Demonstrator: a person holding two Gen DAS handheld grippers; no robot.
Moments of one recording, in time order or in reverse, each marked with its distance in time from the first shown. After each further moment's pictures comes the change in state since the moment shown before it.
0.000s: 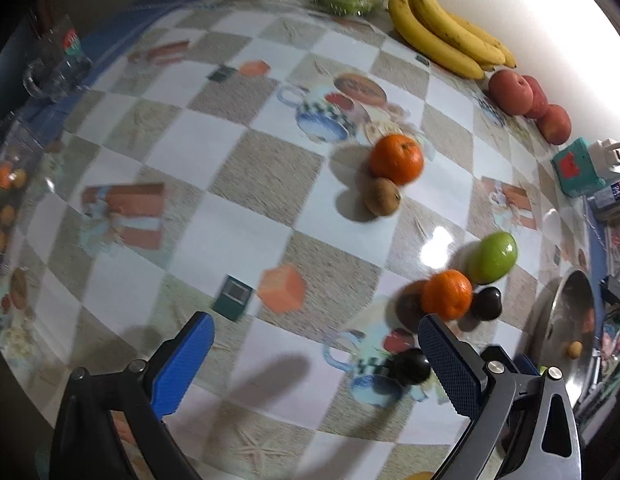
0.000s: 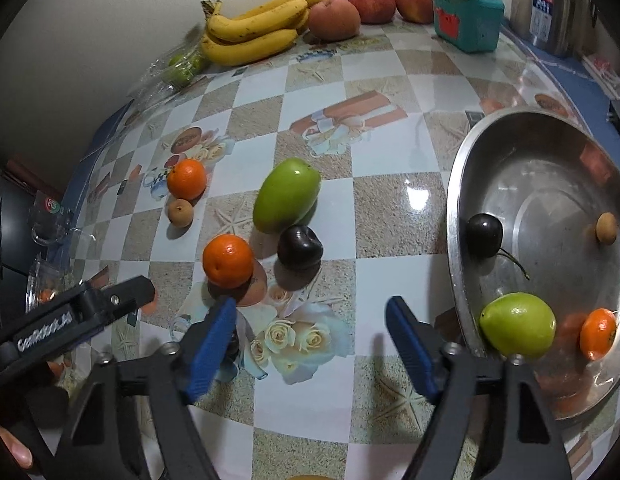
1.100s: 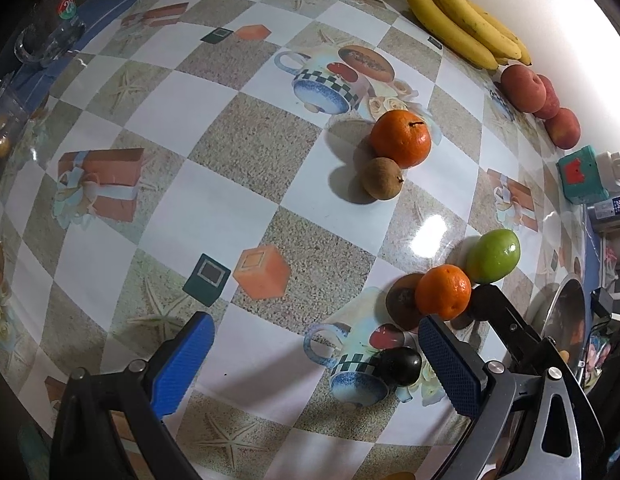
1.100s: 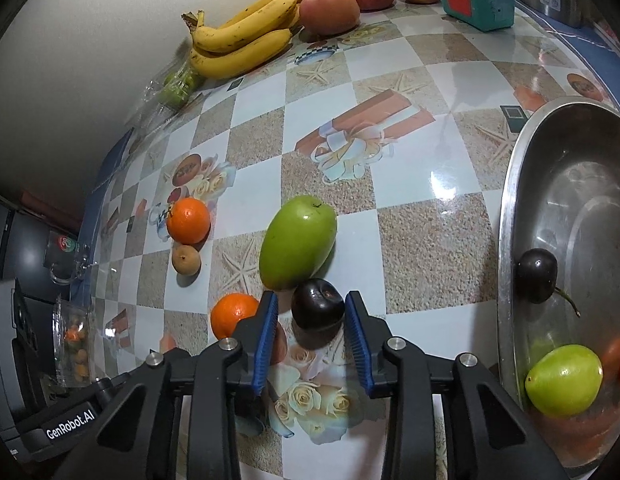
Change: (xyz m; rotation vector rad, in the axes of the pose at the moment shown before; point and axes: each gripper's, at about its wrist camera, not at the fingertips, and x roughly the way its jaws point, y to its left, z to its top) left arm 0.023 -0.001 0.003 -0.064 0.079 -0.033; right arm 0.030 -0.004 0.033 0.097 0.006 0.118
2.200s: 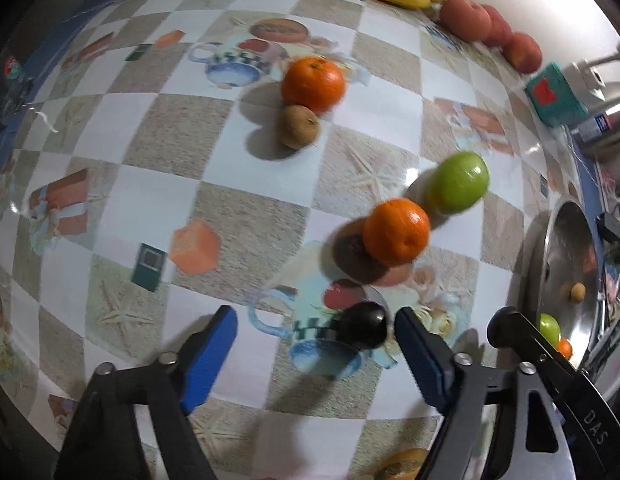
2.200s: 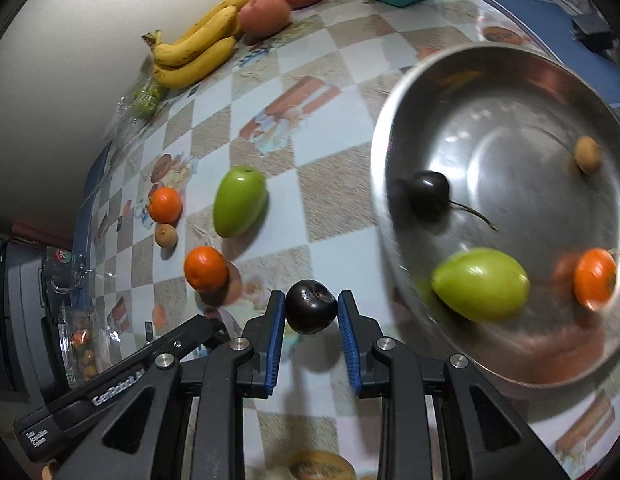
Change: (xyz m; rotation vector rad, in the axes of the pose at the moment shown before) left arm 0.009 -0.050 -0.030 0.226 0.050 0.011; right arm -0.050 -0.037 -0.034 0.135 0.043 -0.052
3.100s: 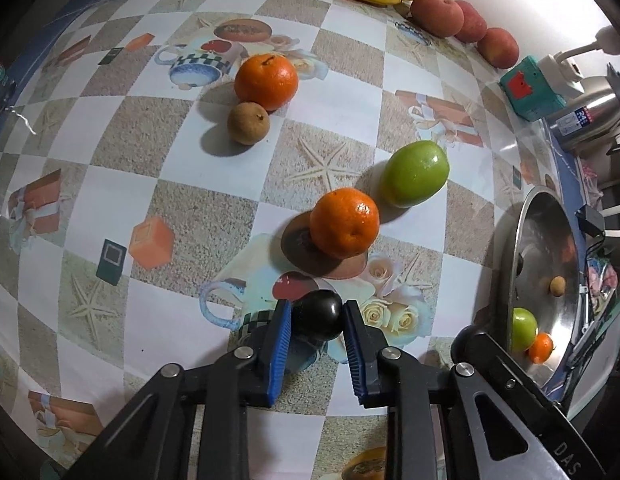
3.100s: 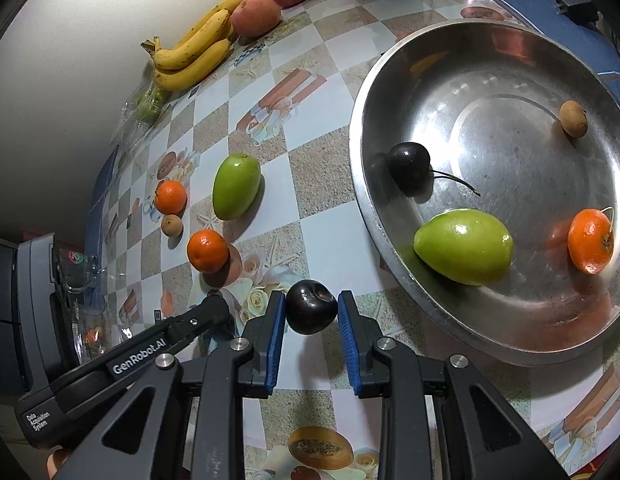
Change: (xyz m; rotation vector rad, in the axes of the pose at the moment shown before) left arm -0.003 -0.023 -0.001 0.010 -0.009 -0.067; right arm -0.009 -0.012 -0.014 0.033 0.011 0.054
